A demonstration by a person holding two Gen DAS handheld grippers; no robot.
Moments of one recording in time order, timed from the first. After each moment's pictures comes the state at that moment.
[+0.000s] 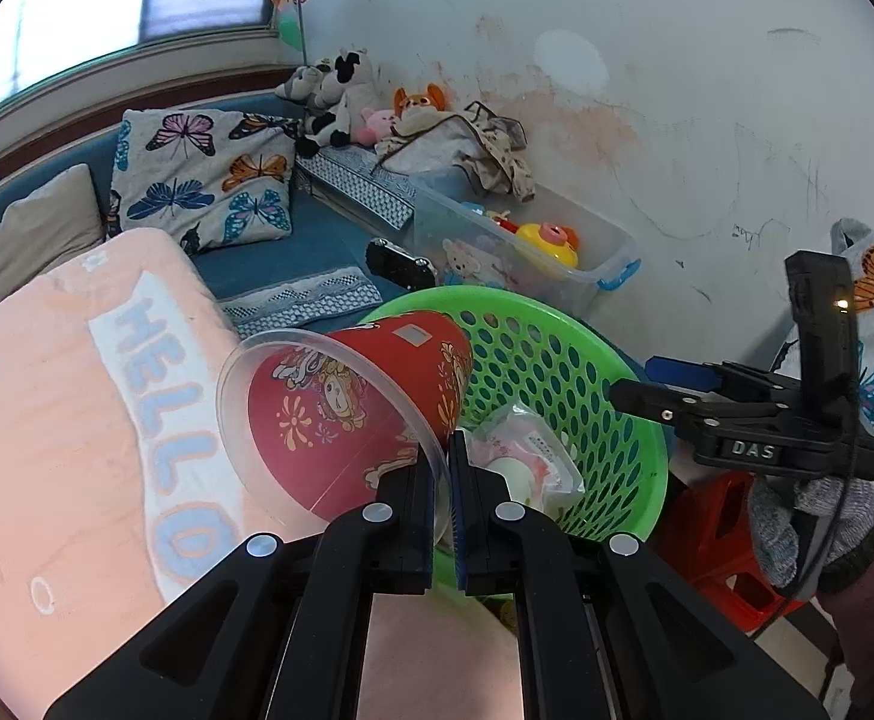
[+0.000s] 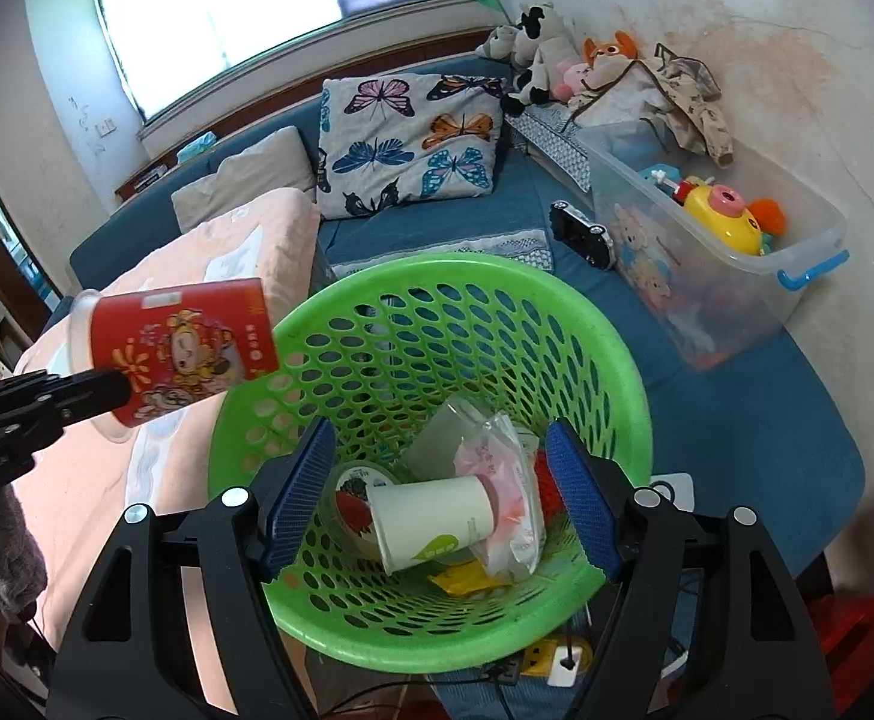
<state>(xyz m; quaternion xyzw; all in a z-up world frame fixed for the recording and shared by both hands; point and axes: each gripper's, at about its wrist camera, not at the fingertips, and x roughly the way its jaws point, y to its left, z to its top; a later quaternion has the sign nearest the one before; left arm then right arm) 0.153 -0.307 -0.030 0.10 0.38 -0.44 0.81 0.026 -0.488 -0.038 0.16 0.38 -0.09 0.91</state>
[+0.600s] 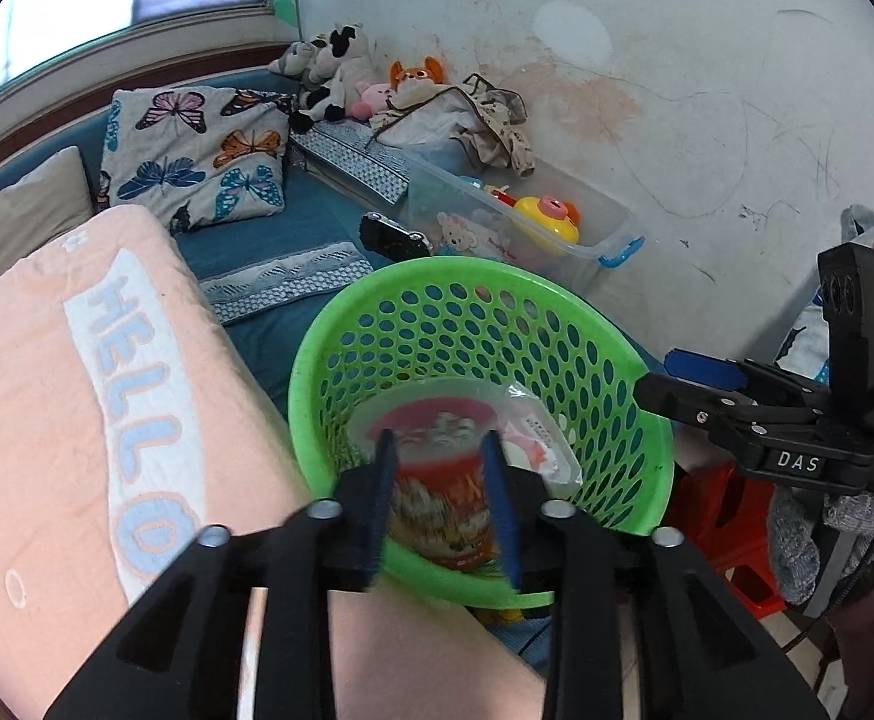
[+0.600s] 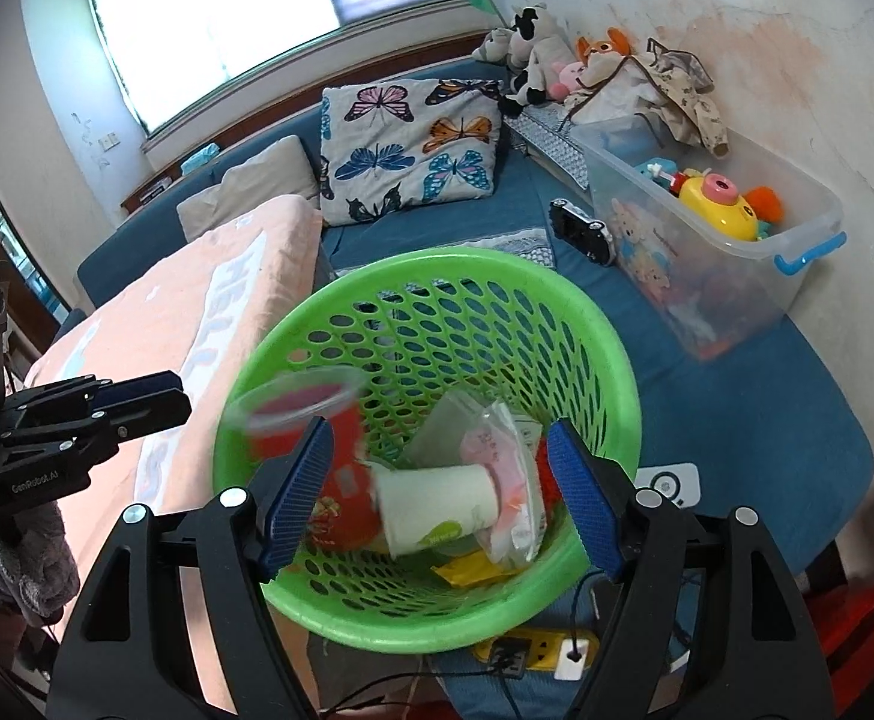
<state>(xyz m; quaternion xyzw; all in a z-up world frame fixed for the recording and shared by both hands) 0.152 -0.327 -0.047 0.10 0.40 -0.43 0.80 0.013 -0.490 -0.039 0.18 0.37 -0.08 0.91</state>
